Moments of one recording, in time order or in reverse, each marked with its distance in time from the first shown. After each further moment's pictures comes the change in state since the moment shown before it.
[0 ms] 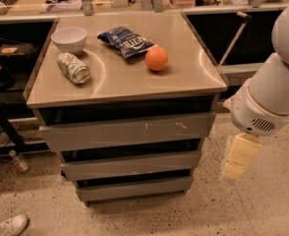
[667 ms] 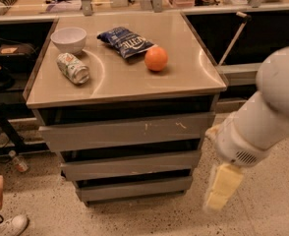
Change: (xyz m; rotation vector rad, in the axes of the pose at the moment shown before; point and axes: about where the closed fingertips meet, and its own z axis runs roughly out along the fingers) arm -0.008 0.042 0.057 -0.119 -0.097 -0.018
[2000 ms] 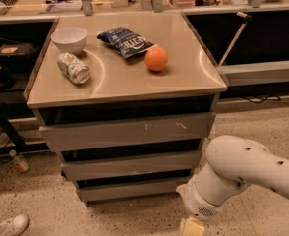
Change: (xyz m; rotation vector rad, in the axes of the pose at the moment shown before) arm 0.017 0.070 0.181 -0.265 -0.048 0.001
